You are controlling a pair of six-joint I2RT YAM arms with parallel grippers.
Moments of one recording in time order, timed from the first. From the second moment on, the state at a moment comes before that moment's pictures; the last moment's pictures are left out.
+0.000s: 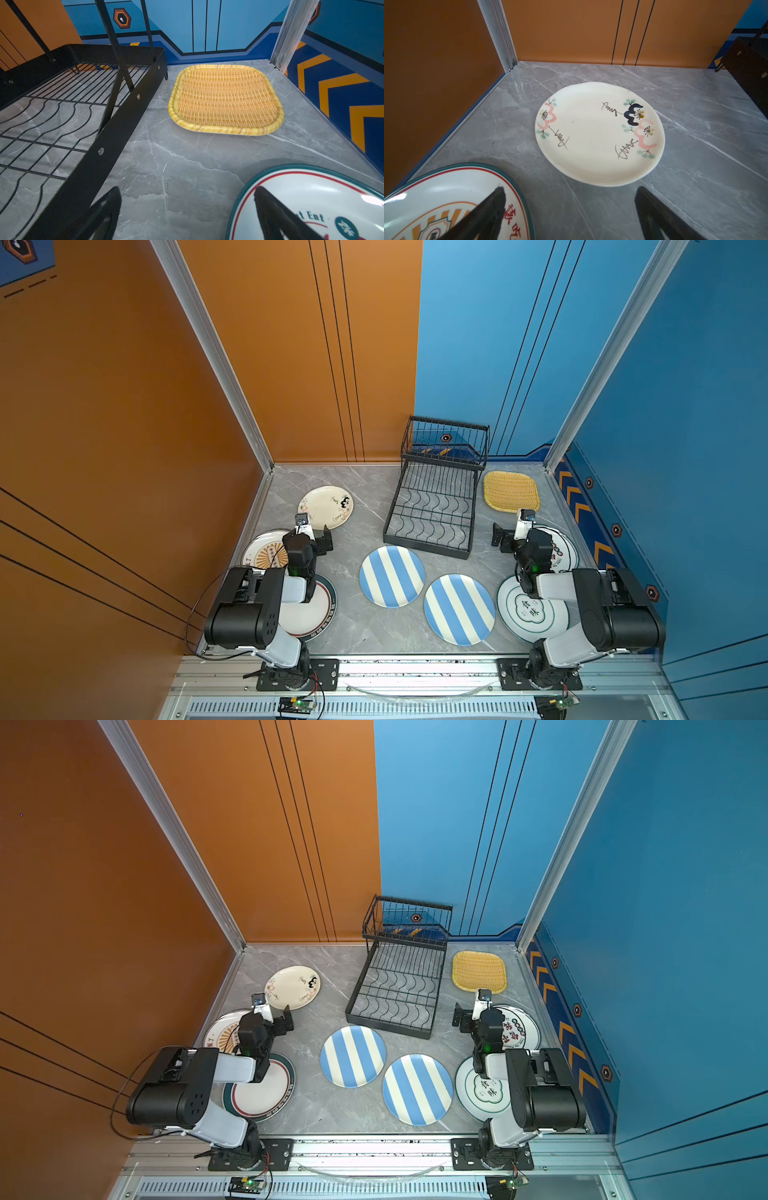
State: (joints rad) left arm -0.01 1.55 0.33 0.91 -0.18 -0.04; right arm 0.00 1.53 0.37 0.84 0.02 0.06
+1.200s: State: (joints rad) left arm -0.02 1.52 0.40 0.73 -0.08 0.02; right arm 0.01 1.50 0.42 0.67 0.02 0.05
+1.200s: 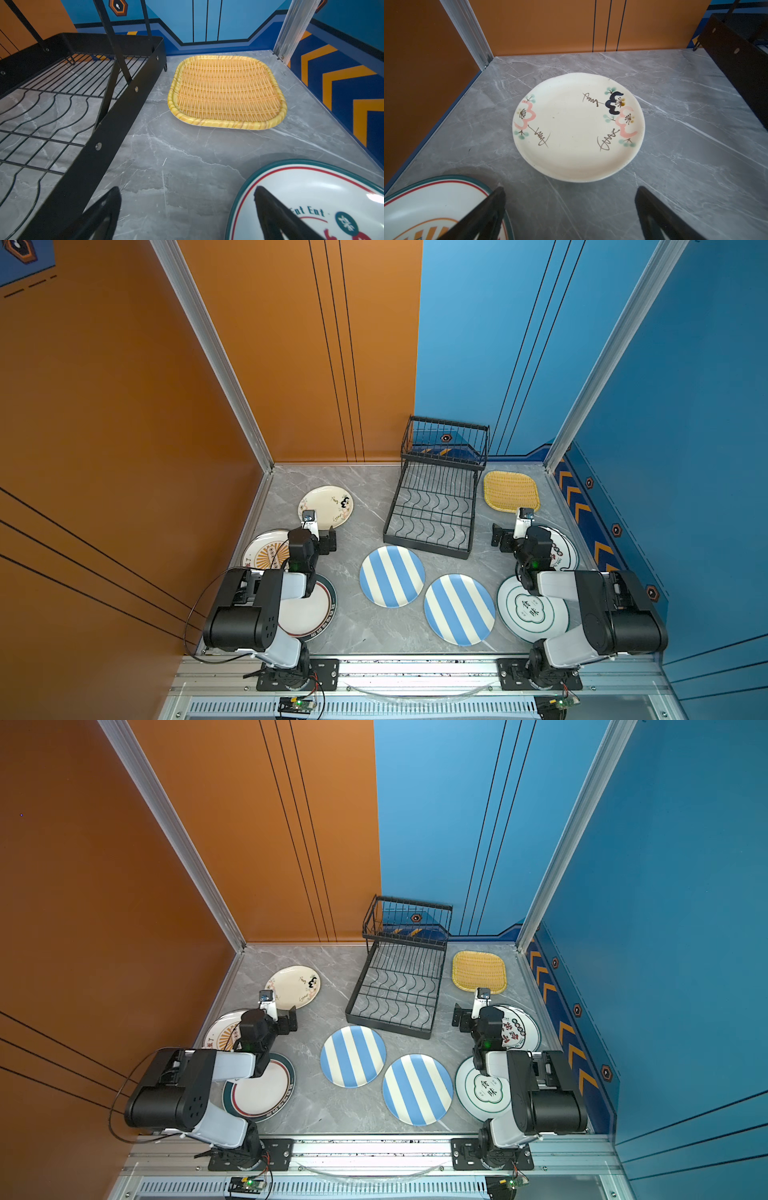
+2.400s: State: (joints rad) left arm -0.42 2.13 1.60 -0.31 0.07 -0.18; right arm 0.24 1.78 1.13 -0.26 0.12 0.43
